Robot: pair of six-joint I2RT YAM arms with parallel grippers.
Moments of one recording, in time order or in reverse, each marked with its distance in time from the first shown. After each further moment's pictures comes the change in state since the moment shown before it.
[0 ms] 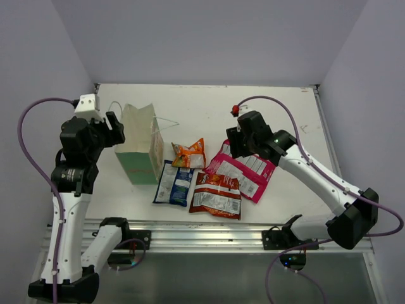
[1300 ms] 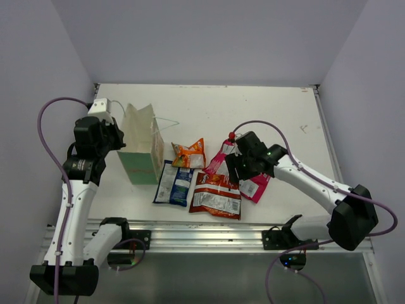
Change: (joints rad) left arm 0.000 0.075 -0.119 0.042 0.062 -0.026; right arm 0.007 -0.005 -0.260 0.013 -0.206 0.035
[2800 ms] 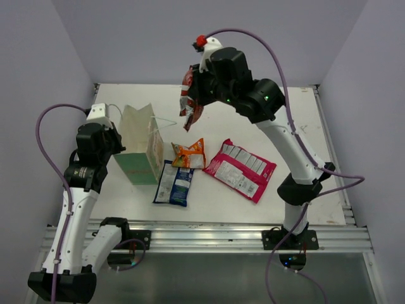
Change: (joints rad) left arm -0.040 -0.066 -0.061 0.021 -0.114 -0.032; right arm 0.148 0.566 1.577 -0.330 0.133 -0.016
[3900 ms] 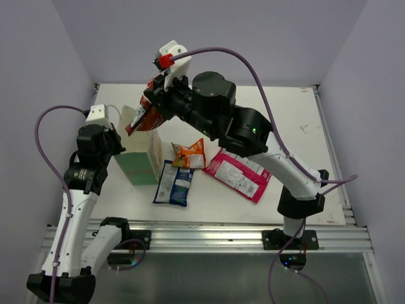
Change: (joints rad) left arm -0.019 -0.018 -0.005 -0.008 -0.044 -0.020; right arm 0.381 0.000 0.011 0.392 0.211 -0.248
